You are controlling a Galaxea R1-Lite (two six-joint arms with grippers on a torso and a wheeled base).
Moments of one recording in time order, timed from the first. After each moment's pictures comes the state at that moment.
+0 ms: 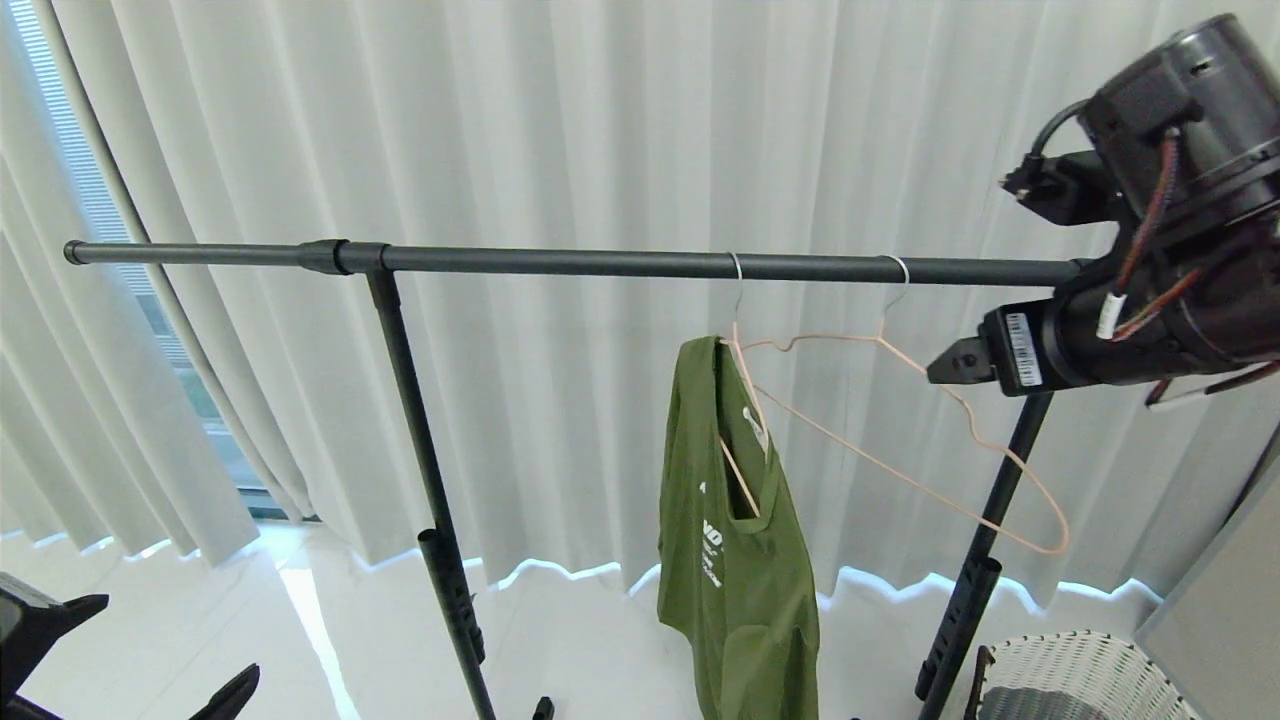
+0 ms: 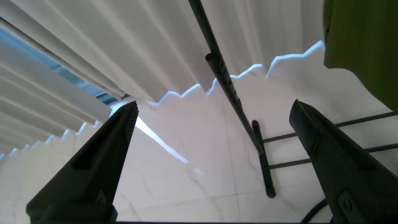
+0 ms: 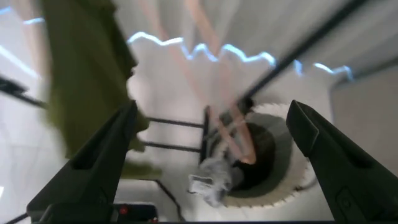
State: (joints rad) left arm -0.17 0.75 -0.29 -0.05 0.11 0.40; right arm 0.66 1.61 -1.63 0.78 -0.46 0.35
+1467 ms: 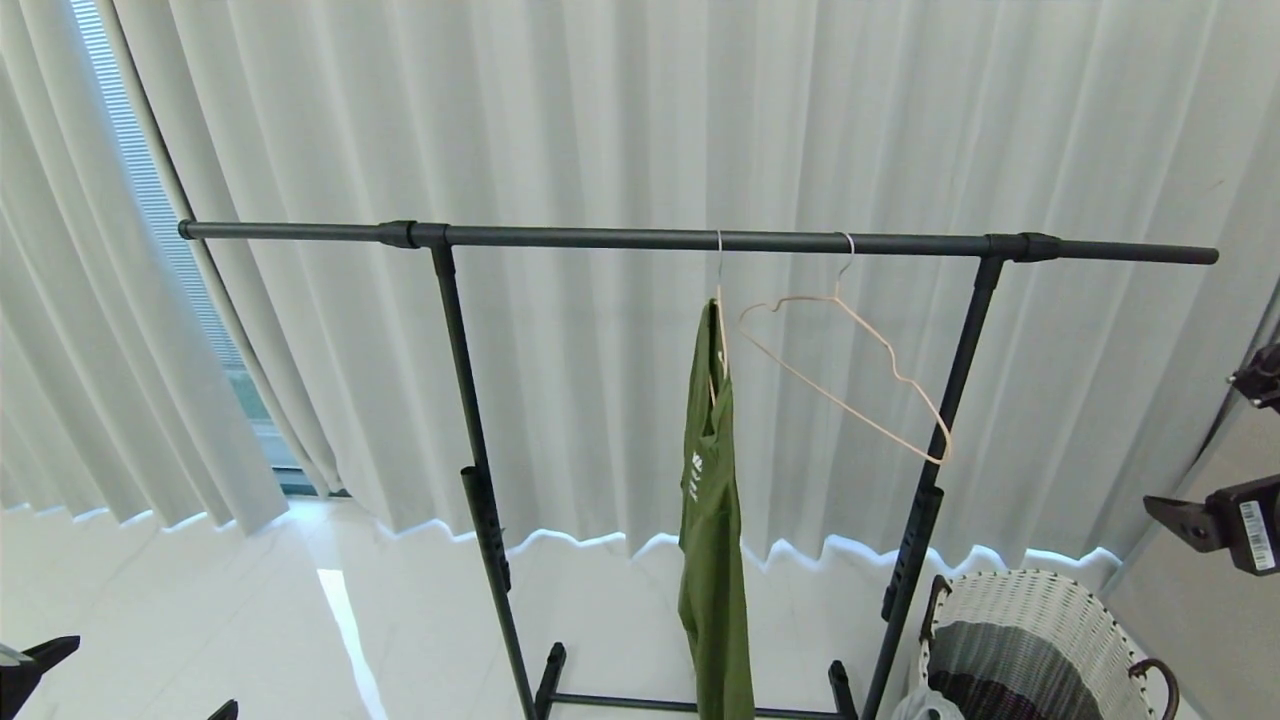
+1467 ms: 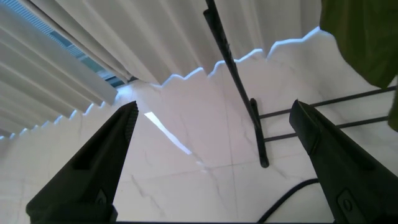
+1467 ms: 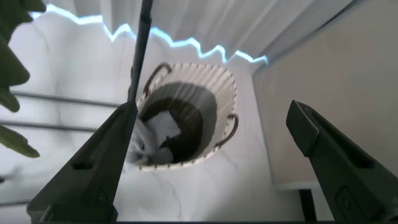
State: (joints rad) left arm -0.13 0.66 -0.21 -0.05 0.11 0.40; right arm 0.15 1.20 -0.70 0.04 -0.29 -0.17
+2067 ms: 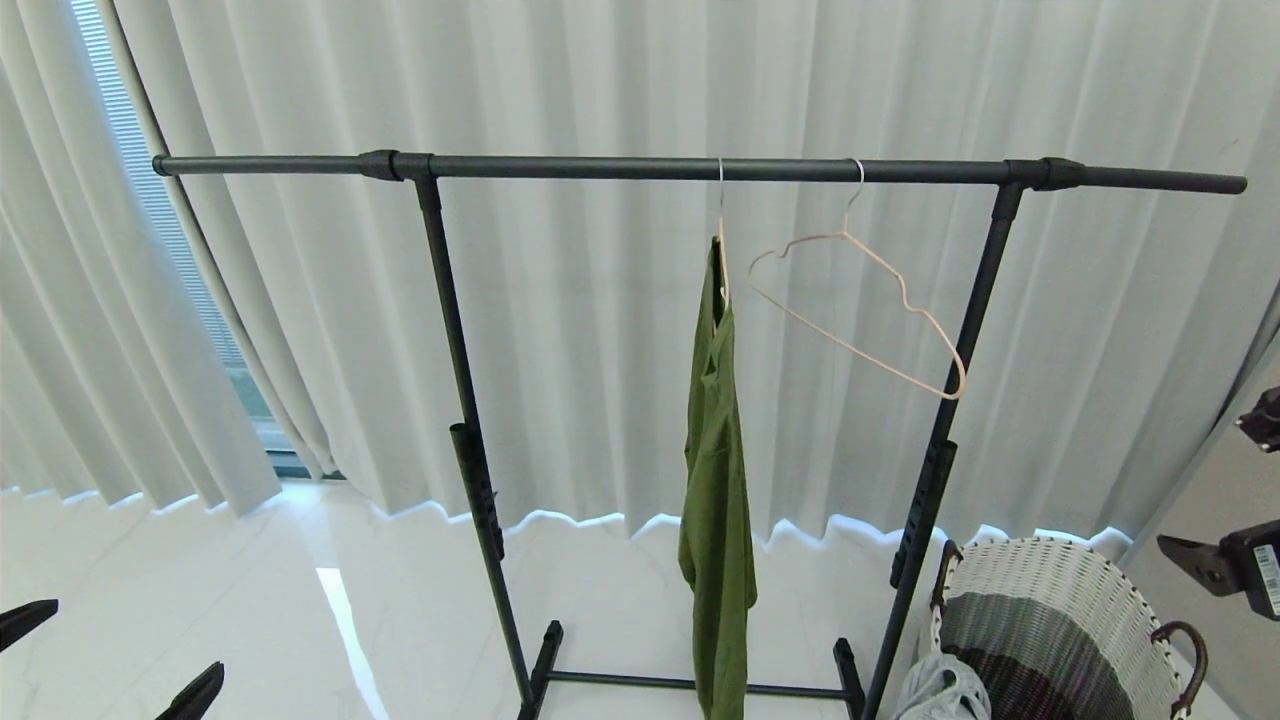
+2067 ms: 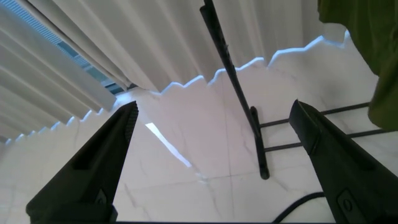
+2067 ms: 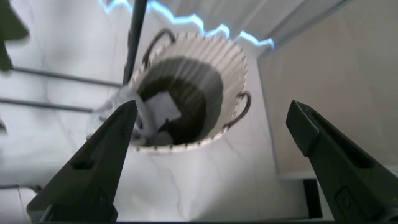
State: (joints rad) left arm -0.13 0.67 -0.28 -0.05 0.11 0.40; right arm 0.14 1.15 -0.62 0.04 -0.29 -0.20
